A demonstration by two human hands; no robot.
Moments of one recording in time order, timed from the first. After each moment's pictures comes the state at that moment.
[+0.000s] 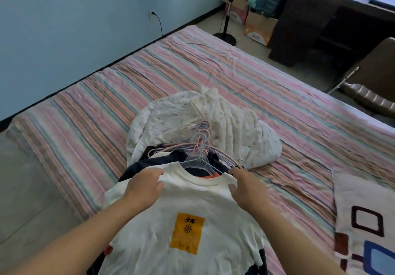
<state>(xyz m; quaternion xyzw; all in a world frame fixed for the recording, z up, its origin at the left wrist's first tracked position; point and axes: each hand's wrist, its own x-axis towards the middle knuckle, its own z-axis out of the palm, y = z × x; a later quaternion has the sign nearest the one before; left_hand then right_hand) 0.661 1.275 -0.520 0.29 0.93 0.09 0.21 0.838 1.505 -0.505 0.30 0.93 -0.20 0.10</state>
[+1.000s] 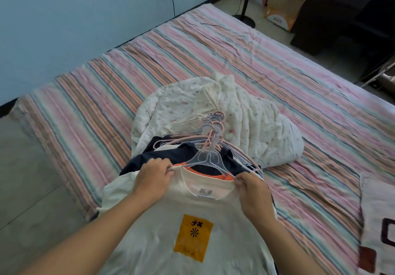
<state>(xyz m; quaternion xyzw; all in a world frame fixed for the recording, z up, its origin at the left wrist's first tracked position) 0.644 1.292 -0.567 0.27 0.93 0.17 0.17 0.819 1.494 -0.574 0.37 0.87 -0.32 -0.01</state>
